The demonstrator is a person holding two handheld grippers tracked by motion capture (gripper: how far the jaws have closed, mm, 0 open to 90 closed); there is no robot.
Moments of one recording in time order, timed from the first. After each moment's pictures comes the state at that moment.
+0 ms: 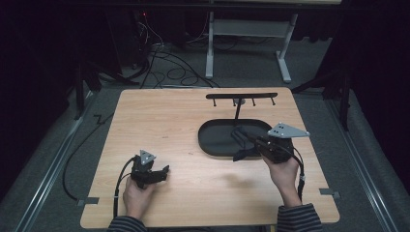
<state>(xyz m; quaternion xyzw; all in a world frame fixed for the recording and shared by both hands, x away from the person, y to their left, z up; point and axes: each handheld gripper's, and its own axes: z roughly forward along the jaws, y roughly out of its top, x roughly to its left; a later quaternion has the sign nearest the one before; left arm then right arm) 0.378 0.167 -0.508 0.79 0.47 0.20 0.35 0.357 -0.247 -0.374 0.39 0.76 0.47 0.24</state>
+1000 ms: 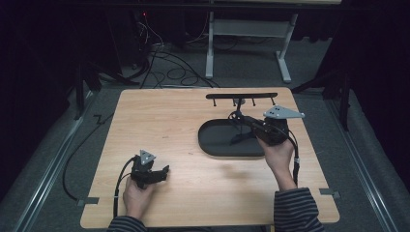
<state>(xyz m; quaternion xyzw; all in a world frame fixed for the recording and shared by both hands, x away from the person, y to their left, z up) 0.378 0.167 -0.508 0.79 0.47 0.20 0.35 0.396 -0.238 -0.353 0.40 0.74 0.48 0.25</state>
